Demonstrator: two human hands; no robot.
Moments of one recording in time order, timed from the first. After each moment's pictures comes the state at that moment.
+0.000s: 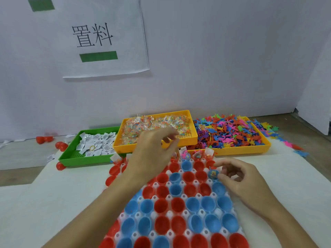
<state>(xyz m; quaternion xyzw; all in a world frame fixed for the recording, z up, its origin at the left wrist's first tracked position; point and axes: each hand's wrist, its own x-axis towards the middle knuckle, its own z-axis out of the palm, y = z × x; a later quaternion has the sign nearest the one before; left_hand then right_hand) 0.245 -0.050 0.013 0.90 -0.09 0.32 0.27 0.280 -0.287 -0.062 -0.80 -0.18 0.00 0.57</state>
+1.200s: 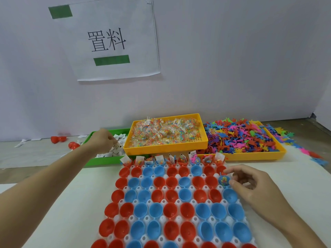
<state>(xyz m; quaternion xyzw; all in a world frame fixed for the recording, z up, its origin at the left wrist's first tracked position) 0.276 0.143 0.001 0.93 0.30 0.06 0.22 0.281 -0.287 -0.062 -0.82 -0.17 0.03 0.55</state>
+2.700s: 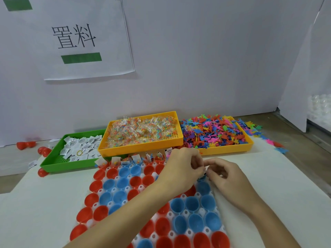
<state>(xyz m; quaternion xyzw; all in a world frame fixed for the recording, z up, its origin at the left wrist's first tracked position) 0.264 -0.131 -0.017 0.93 -0.08 0.07 0.36 0.283 -0.289 -0.063 -0.81 -0.17 0.02 0.56</state>
